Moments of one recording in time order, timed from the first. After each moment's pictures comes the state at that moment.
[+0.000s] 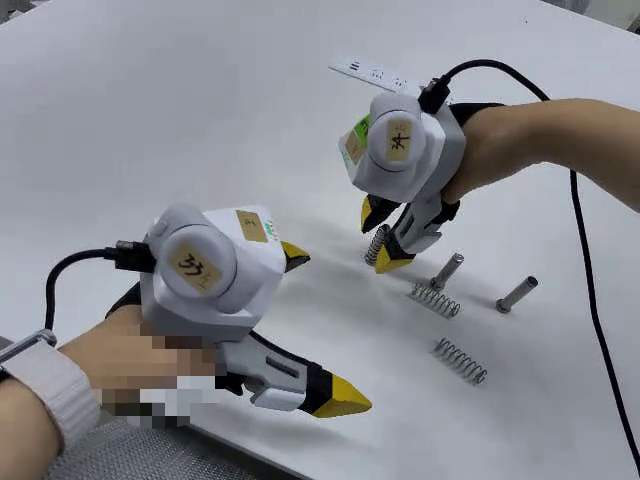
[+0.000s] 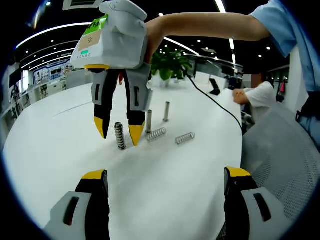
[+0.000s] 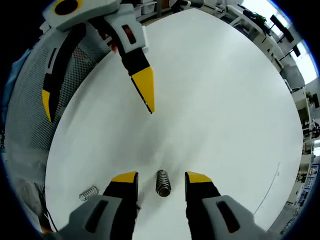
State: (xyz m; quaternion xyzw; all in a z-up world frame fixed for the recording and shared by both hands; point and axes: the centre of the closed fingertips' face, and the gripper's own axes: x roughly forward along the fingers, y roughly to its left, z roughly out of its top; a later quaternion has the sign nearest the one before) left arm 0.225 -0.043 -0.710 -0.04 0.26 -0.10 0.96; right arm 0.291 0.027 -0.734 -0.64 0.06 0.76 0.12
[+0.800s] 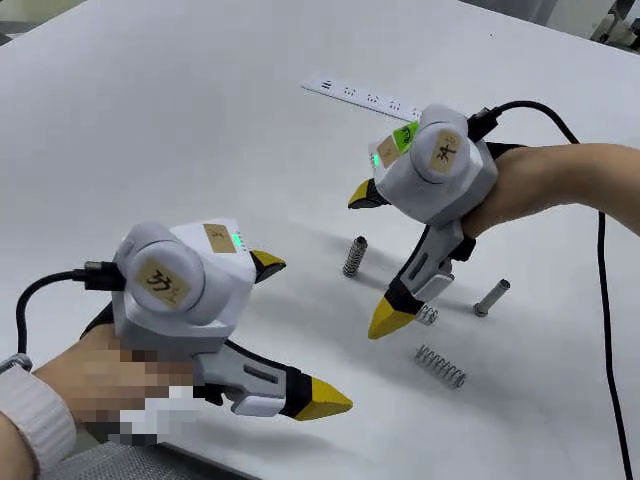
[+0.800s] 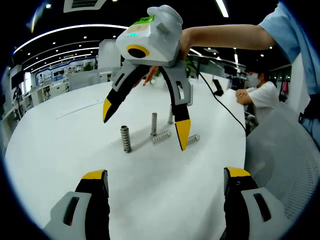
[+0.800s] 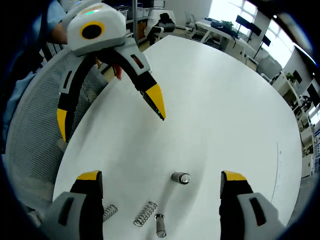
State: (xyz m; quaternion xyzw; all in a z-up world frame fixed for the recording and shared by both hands) left arm 0.226 -0.034 -0.705 -0.03 0.26 -0.08 0.96; right arm 0.286 0.002 -0.715 -0.52 0.09 0.82 0.22
